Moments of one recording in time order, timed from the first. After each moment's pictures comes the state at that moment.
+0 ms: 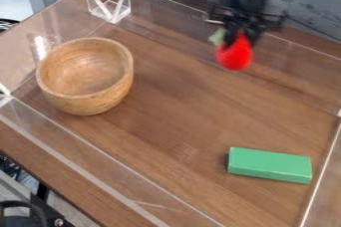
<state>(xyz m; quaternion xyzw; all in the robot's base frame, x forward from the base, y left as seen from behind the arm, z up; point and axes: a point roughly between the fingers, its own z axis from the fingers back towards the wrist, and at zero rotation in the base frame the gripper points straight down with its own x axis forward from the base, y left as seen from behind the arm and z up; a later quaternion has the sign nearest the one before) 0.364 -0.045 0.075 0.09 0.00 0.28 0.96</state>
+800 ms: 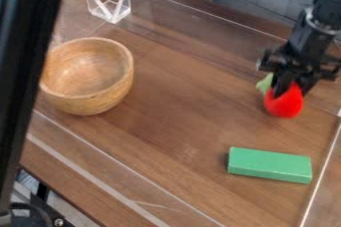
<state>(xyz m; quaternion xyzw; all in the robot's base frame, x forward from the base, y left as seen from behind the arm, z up) 0.351 -0.102 0.054 0.07 0.04 0.27 0.96</state>
